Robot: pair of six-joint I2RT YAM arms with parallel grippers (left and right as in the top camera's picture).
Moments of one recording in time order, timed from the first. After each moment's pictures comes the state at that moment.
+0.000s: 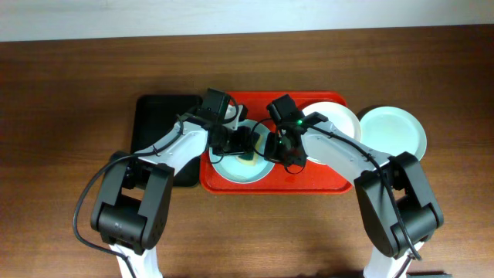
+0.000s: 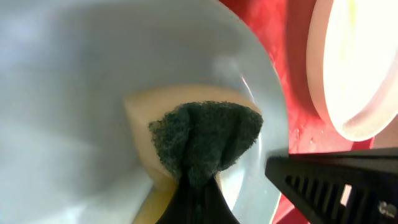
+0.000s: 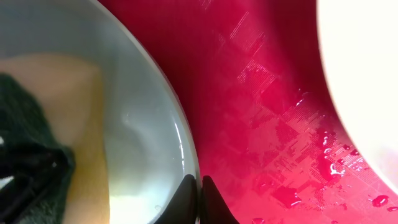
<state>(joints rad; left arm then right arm) -0.38 2.00 1.24 -0.44 0.52 -0.34 0.46 1.92 1.23 -0.65 -0.14 0.71</state>
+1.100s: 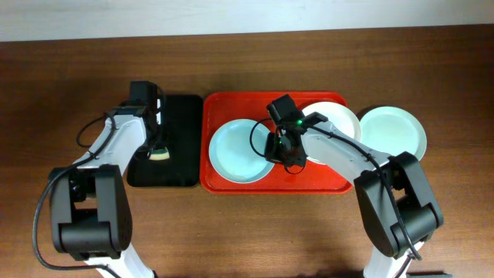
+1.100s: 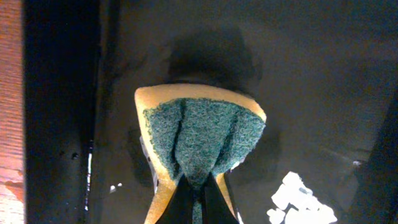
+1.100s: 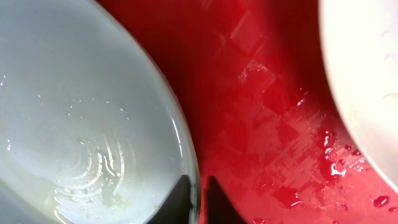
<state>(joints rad) -0.02 1.90 1.25 -0.67 -0.09 -0.14 0.46 1.92 1.23 -0.65 -0.14 0.71</state>
